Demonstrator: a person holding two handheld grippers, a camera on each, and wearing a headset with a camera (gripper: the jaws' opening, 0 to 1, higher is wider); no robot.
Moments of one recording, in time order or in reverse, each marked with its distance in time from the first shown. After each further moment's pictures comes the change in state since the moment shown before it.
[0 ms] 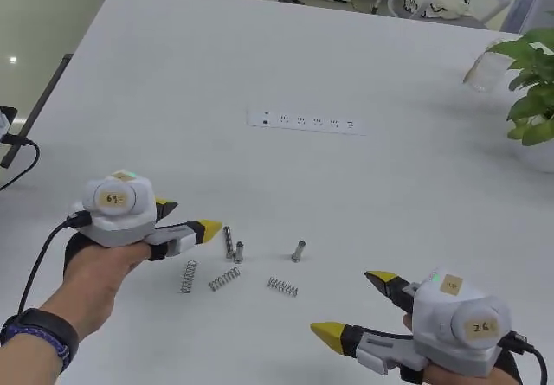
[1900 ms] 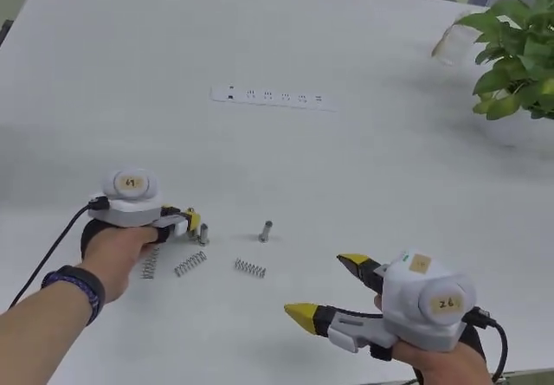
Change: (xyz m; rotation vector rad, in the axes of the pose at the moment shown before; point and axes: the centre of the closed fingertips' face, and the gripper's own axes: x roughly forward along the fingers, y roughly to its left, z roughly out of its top) left arm 0.082 -0.001 -0.063 -0.075 0.171 0.031; right arm 0.000 -0.011 -0.010 0.035 0.025 -0.015
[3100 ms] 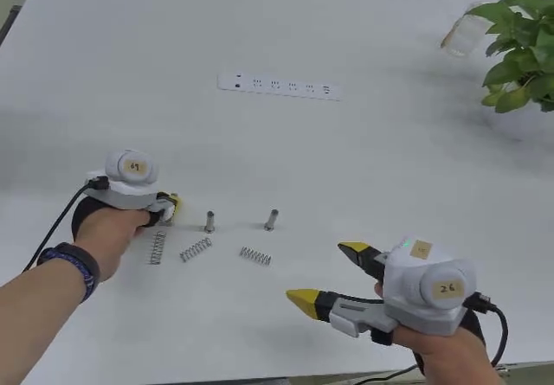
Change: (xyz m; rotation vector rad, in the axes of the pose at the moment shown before) left arm -0.009 0.035 -0.005 0.120 0.052 0.118; right arm 0.005 0.004 0.002 -0.010 0.005 0.015
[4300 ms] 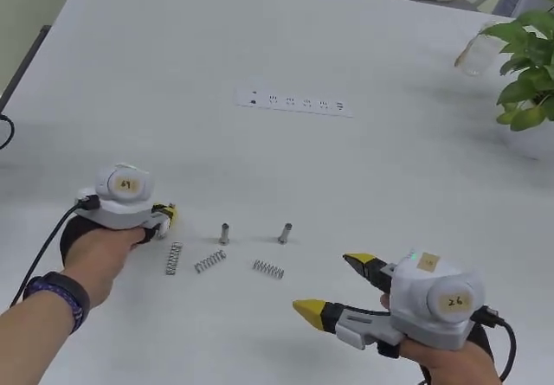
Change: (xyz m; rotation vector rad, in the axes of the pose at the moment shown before) left arm -0.045 0.016 0.004 -0.030 -0.059 0.043; right arm 0.005 0.007 0.007 -0.019 -0.020 0.019
